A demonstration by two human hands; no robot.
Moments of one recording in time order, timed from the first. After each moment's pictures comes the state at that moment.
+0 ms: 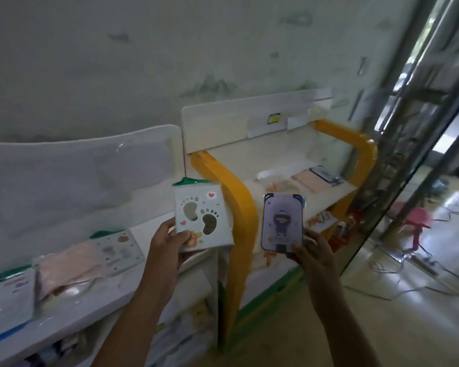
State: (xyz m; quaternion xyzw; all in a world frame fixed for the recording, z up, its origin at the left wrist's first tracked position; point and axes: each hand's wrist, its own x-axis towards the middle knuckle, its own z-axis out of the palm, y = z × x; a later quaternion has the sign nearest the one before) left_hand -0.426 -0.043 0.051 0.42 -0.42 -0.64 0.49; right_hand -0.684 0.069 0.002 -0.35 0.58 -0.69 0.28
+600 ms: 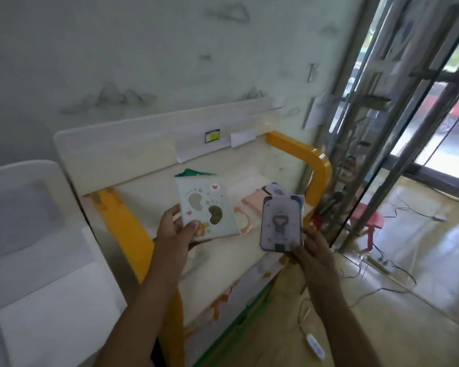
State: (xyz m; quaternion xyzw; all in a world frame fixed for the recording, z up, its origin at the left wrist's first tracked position) left_hand -0.679 -0.160 0.068 0.36 -0.49 -0.64 0.46; right_hand -0.899 -0.010 0.018 -0.29 0.61 -0.70 0.24
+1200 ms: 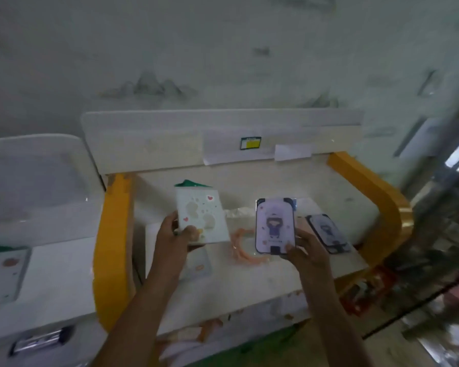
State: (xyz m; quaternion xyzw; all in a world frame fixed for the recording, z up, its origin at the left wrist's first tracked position) left_hand -0.759 -0.203 0.018 0.50 -0.39 -0.54 0.56; right_hand -1.027 -0.148 -0.010 -0.43 0.57 -0.61 0.36
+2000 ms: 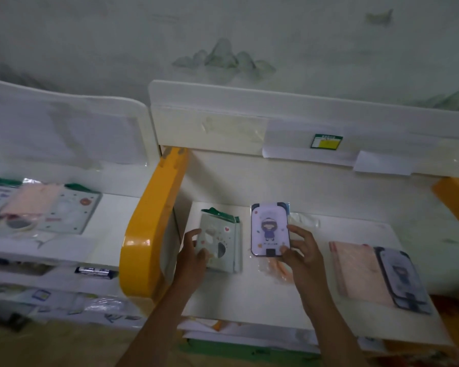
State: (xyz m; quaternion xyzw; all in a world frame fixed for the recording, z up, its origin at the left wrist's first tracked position) left_hand -0.740 -0.212 -0.101 0.69 -0.35 -0.40 0.48; right_hand -0.985 -0.241 -0.048 -0.51 0.50 -0.49 0.49
